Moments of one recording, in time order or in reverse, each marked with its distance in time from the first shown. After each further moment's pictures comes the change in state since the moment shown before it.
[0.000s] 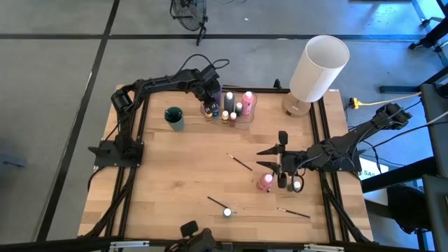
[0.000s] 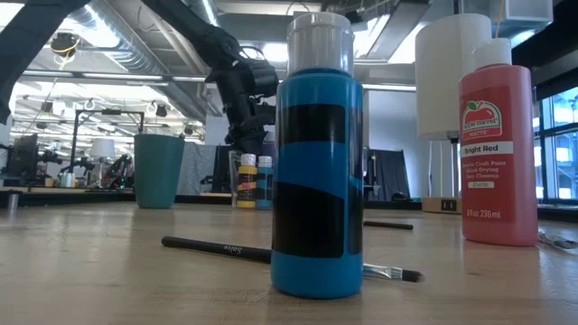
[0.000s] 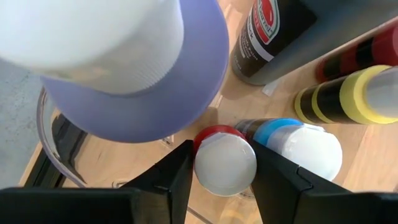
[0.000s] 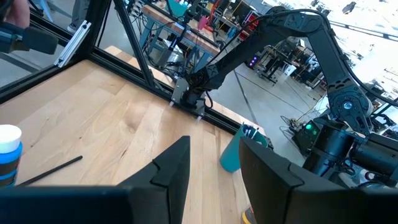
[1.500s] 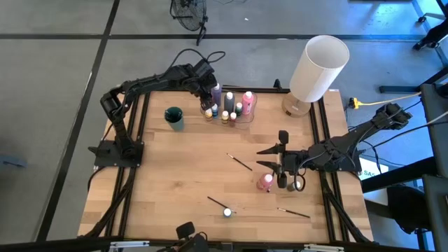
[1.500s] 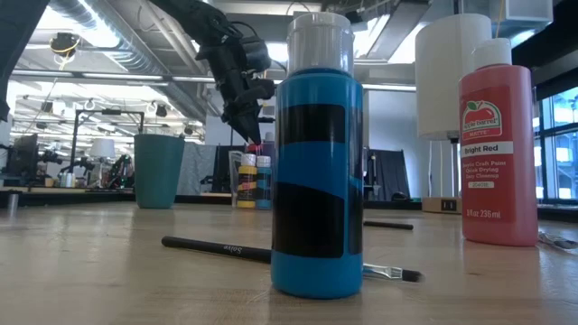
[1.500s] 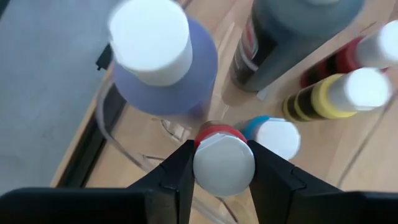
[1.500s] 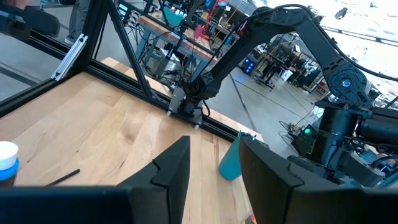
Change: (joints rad) left arm 0.001 -0.116 -0.003 -0.020 -0.010 0.012; right arm 0.000 0.000 0.000 0.046 -0.001 0.000
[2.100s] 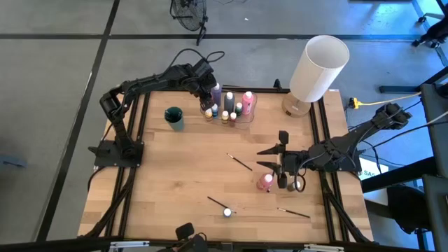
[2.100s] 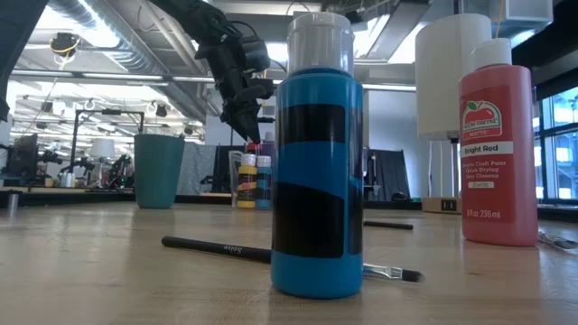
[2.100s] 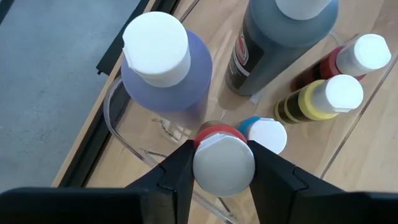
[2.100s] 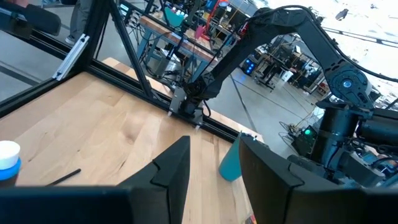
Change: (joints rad) left arm 0.001 -0.026 0.000 -0.012 0.016 -0.015; right arm 0.001 0.000 0.000 0.000 0.000 -0.003
